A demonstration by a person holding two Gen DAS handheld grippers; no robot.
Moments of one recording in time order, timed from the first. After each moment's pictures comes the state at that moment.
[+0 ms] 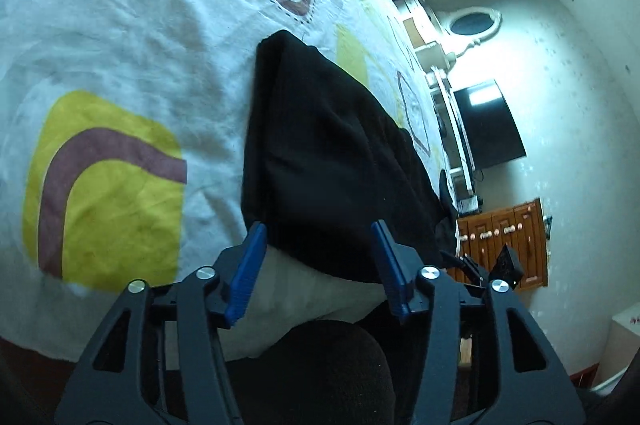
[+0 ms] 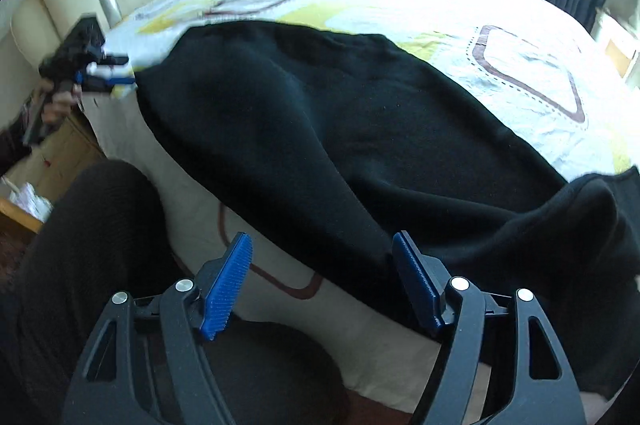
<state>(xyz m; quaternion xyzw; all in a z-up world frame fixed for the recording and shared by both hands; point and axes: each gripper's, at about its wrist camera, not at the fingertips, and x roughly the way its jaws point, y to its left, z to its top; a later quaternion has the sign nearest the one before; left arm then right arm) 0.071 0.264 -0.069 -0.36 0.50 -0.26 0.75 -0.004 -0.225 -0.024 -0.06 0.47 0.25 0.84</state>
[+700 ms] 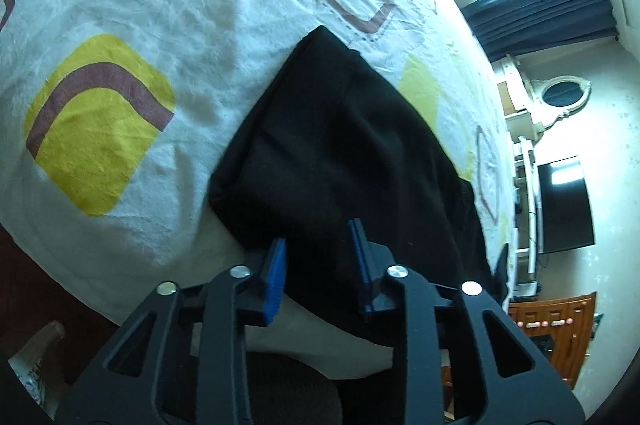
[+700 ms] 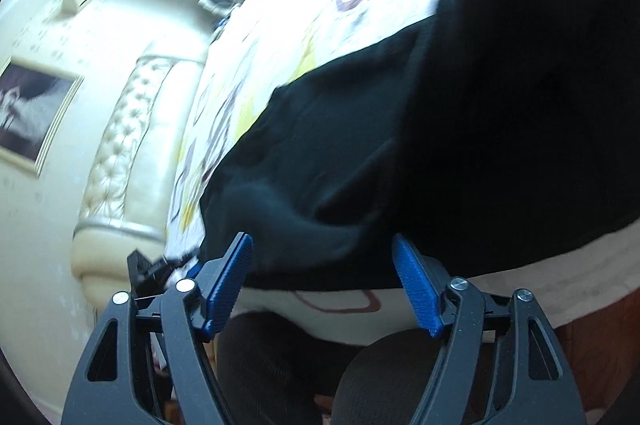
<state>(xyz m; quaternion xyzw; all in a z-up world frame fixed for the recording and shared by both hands) 0.068 0.197 -0.057 -0.36 0.52 -0.03 0.78 0.000 -0.337 -0.048 0.40 0.48 0.17 0.77</state>
